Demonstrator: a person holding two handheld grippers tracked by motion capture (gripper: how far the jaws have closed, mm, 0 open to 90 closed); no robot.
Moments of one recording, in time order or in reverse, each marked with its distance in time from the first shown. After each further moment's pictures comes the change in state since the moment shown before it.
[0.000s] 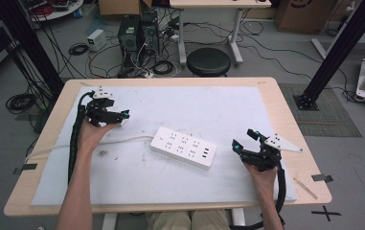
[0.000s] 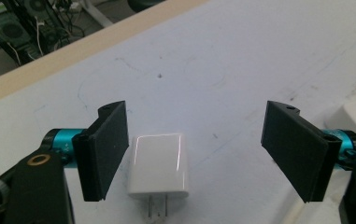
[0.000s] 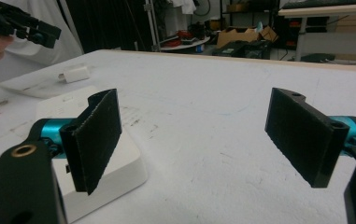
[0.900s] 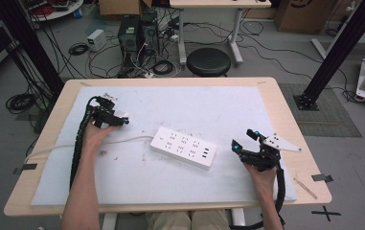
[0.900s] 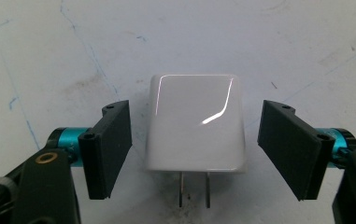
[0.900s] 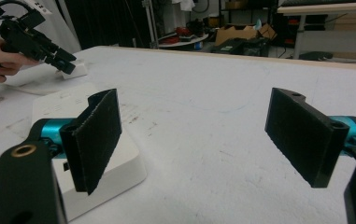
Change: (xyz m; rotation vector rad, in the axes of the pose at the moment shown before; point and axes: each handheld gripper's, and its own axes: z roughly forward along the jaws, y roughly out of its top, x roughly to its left) left arm 0.023 -0.026 0.046 0.218 -0.001 -0.069; right arm 0.001 0.000 0.002 0.013 -0.005 -0.005
